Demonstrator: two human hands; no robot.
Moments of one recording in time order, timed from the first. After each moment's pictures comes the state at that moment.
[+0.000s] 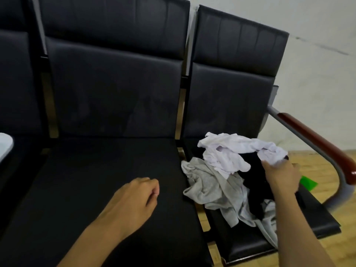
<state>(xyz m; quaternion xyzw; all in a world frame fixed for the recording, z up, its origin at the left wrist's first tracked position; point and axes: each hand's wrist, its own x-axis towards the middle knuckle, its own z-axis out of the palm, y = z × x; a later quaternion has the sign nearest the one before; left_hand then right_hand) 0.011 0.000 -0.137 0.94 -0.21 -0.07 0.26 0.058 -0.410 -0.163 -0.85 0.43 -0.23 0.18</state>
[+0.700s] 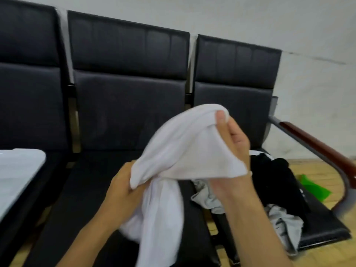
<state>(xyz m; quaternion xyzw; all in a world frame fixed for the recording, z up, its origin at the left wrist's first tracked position) -0.009 0.030 -0.104 0.78 -0.08 0.07 0.61 -0.034 -0.146 0.005 -0.54 -0.06 -0.20 0.81</state>
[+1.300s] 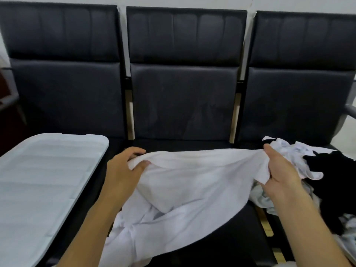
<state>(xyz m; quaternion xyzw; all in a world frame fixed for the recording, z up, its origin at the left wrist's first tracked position) -0.004 0.146 -0.107 0.87 0.07 0.18 0.46 0.036 -0.168 -0.097 -0.46 0.28 -0.07 0.84</state>
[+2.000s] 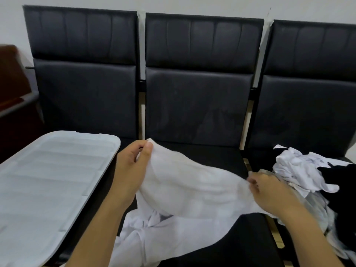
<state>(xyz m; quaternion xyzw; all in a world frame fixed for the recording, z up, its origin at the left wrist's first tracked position) -0.010 0.151 -0.089 0.76 0.07 0.20 0.61 0.032 -0.167 -0.129 -1.00 -0.02 0.01 0.08</state>
